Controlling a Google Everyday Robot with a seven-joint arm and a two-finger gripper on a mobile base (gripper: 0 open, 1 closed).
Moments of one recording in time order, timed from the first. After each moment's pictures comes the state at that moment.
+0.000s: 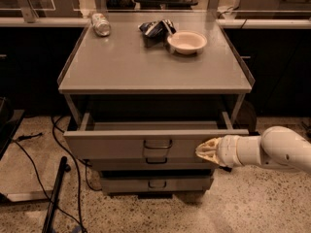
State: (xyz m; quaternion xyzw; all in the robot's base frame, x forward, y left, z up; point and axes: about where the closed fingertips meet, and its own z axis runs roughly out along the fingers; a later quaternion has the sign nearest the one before) arm 0.535 -0.173 0.612 -0.62 0.66 0.09 0.41
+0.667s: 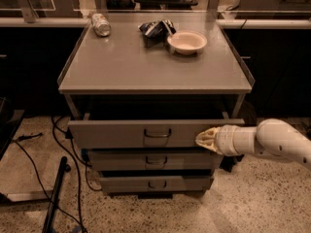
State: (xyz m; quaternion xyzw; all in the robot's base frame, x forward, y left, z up) arm 0.583 -0.181 0.616 -0.61 0.67 0.05 0.43
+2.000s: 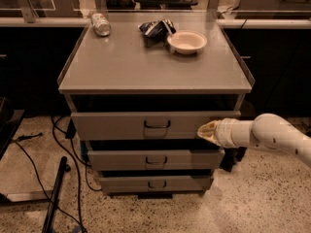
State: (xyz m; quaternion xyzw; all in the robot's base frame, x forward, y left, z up) arm 0.626 -0.195 0.611 -0.58 0.69 0.03 0.43
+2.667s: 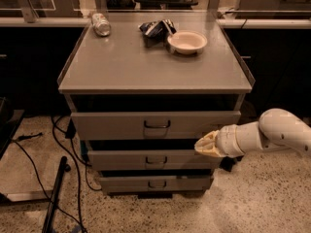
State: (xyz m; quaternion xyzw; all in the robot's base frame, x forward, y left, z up) arm 0.550 -0.174 0.619 -0.62 0.68 0.15 0.37
